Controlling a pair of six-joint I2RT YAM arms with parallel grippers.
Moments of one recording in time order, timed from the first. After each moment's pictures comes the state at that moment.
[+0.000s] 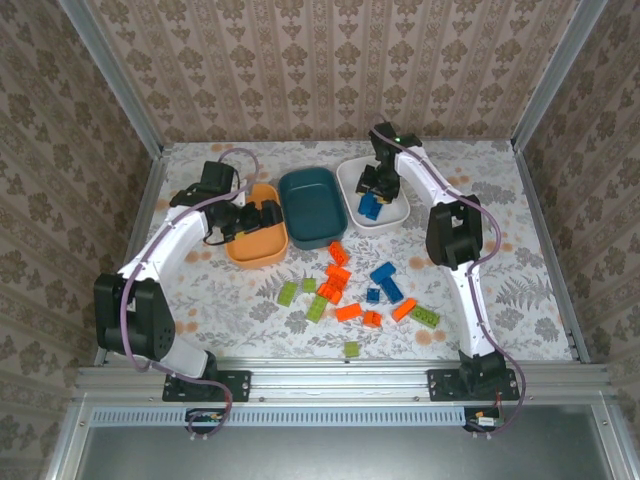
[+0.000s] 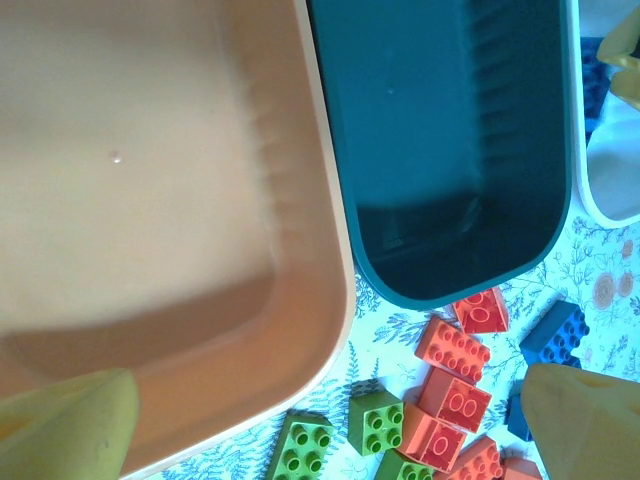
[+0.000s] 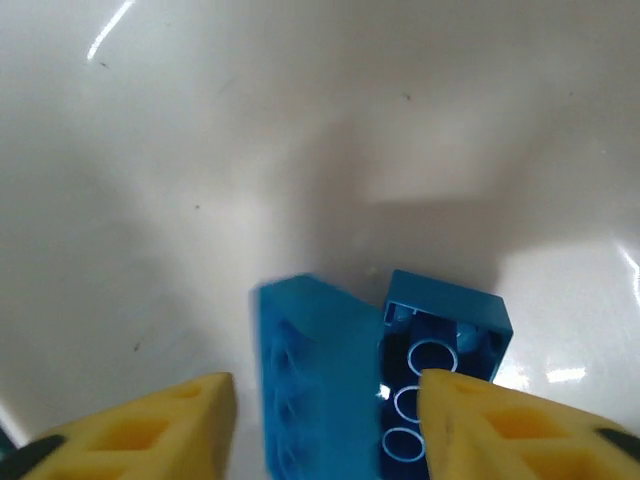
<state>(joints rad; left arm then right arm) -0.25 1.51 1.21 -0.76 0.37 -0.41 0.27 2.46 2.32 -1.14 -0.15 0.60</state>
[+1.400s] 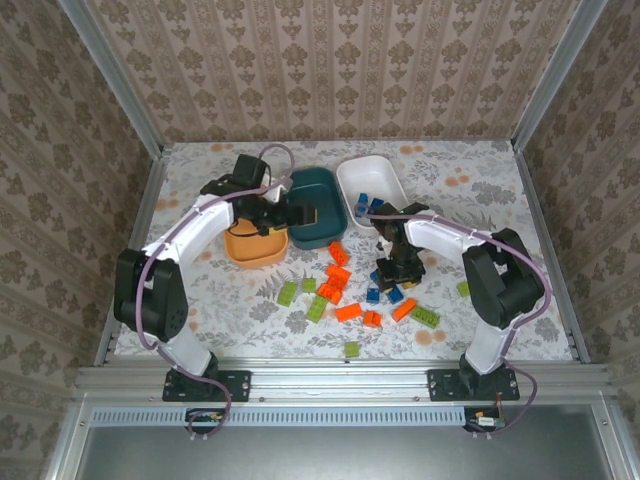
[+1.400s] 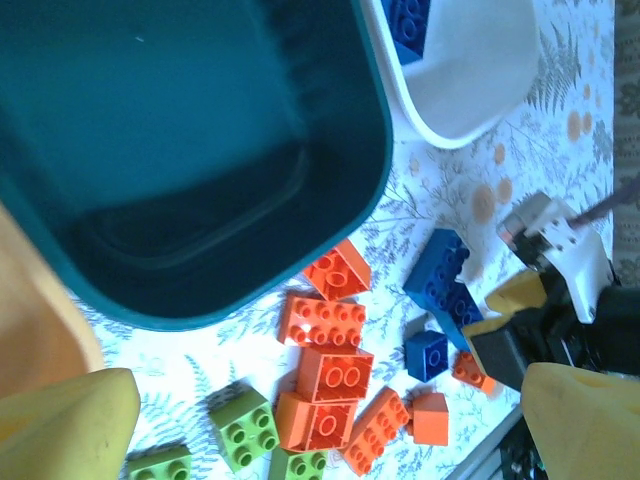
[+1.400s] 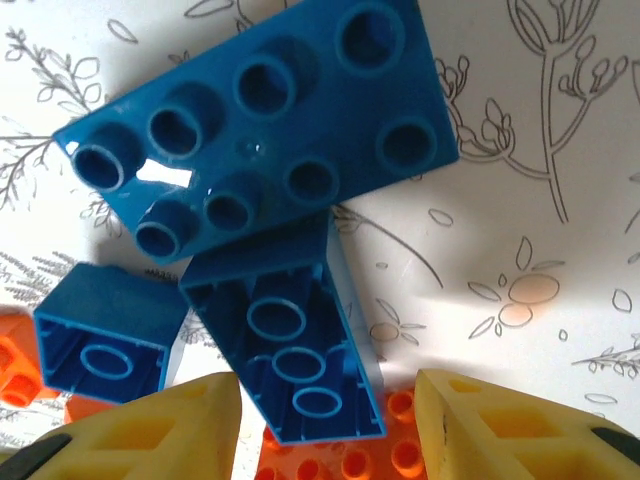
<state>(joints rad) -0.40 1.66 1.33 -0.73 0.58 -0.36 0.47 1.79 1.17 -1.06 -0.09 0.28</state>
